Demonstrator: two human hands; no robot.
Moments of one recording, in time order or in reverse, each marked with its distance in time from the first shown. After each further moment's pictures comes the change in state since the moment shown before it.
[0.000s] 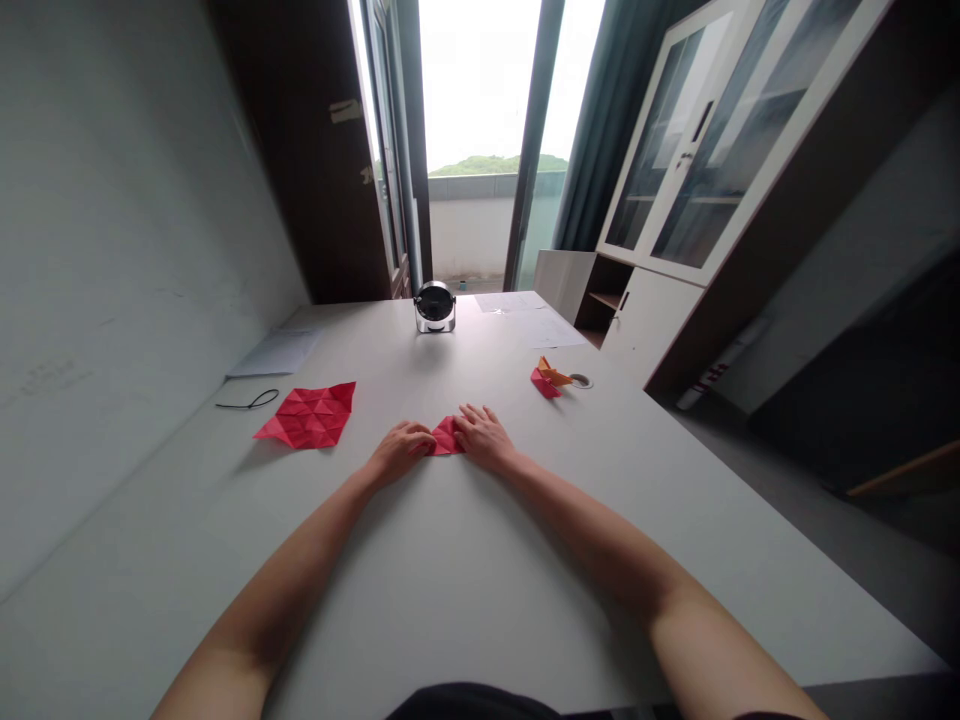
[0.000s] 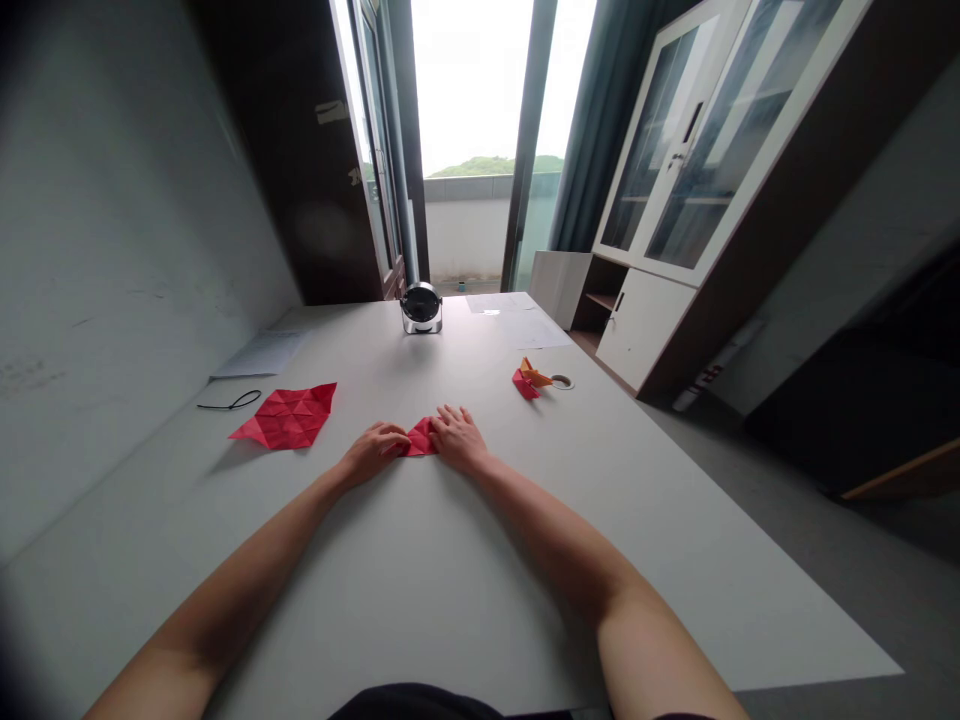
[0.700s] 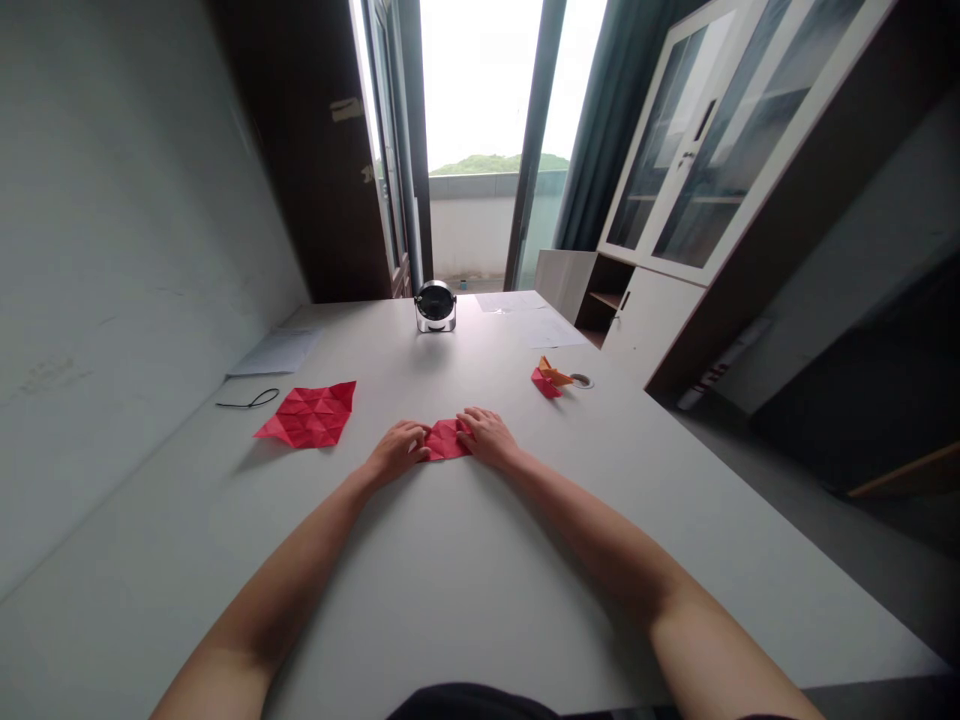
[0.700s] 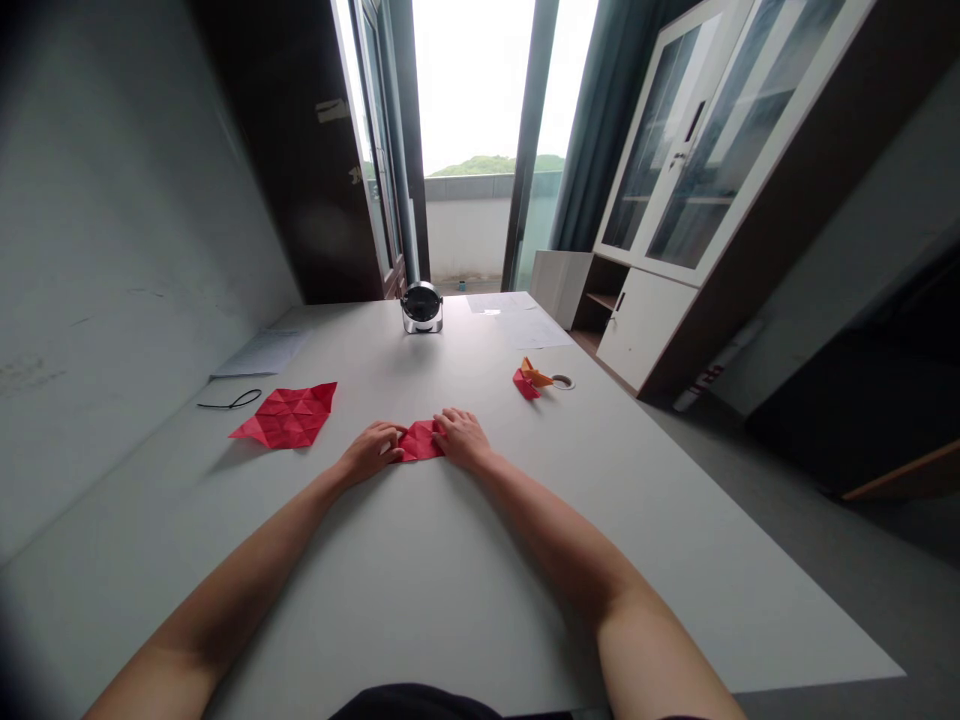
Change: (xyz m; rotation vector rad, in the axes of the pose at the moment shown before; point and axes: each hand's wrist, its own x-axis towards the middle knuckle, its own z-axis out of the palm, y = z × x) left_hand -0.001 0.000 -0.002 -0.058 0.003 -0.068; right_hand 0.001 0.007 -0.005 0.025 0.011 0.029
